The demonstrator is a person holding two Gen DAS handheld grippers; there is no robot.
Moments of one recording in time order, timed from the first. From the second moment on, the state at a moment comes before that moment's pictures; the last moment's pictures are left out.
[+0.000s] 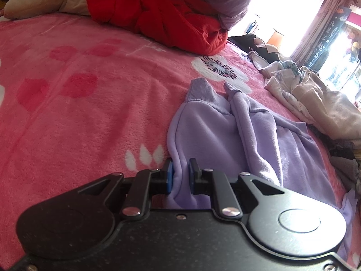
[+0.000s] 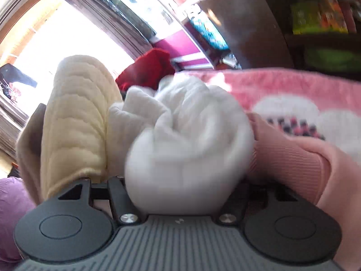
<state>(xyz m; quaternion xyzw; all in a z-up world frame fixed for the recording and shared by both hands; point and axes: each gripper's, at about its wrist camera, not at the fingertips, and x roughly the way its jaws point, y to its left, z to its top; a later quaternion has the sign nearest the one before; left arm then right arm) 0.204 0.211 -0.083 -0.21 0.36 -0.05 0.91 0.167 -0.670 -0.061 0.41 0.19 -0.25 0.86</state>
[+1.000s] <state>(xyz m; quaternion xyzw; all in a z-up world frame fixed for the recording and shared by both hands) 0.200 0.209 -0.082 -0.23 0.37 -0.06 0.90 0.084 -0.517 -0.110 0.35 0.24 -0.17 0.89</state>
